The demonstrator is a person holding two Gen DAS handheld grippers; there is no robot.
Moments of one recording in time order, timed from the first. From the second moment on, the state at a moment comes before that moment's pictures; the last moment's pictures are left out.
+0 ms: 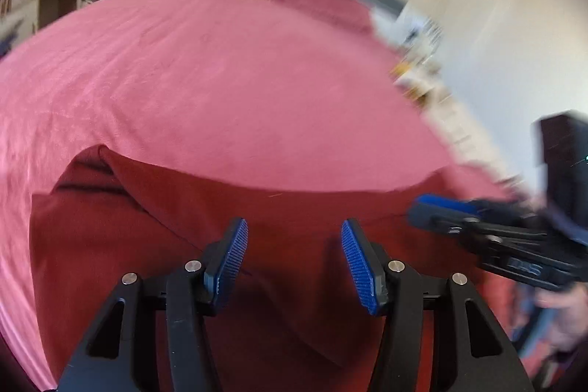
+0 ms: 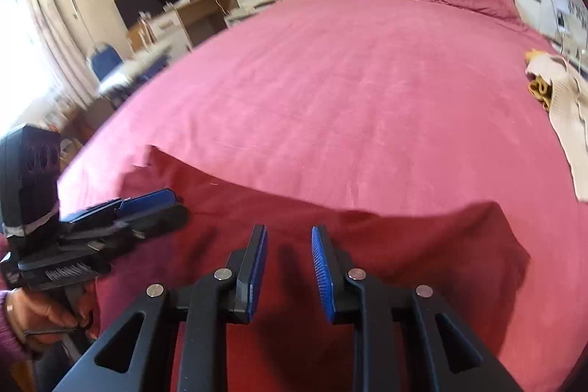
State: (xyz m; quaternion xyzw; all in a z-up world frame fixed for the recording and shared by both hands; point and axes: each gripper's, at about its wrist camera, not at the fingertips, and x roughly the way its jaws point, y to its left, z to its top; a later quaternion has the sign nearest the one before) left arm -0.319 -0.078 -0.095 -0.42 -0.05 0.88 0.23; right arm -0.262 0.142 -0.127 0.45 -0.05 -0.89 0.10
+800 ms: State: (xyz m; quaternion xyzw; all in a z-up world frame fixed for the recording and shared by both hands) left arm -0.328 -0.184 -0.090 -0.39 -0.21 0.88 0.16; right arm -0.274 0.273 -0.143 0.38 -0.33 -0.87 -0.03
